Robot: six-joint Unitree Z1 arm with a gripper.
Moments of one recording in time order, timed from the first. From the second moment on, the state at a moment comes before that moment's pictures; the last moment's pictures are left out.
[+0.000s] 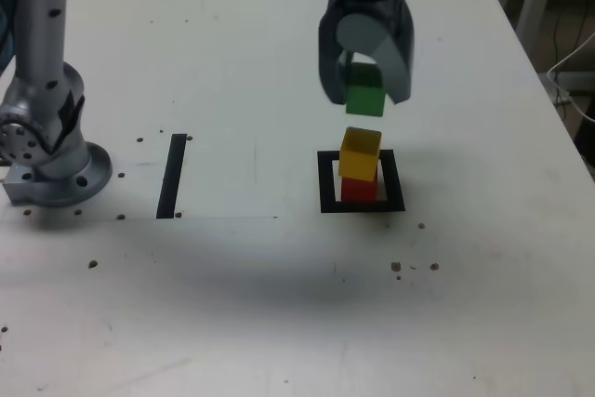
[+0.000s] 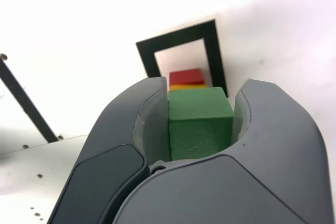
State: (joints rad) arm -0.08 1.90 -1.68 1.33 0.11 0.14
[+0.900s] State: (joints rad) arm -0.13 1.88 -1.60 1.27 0.08 0.11
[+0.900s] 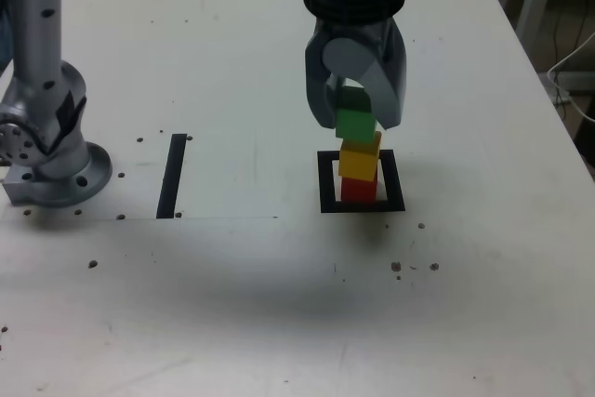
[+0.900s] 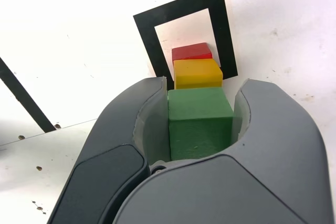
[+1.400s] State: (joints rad) arm -0.13 1.89 -1.57 1.23 0.08 0.11
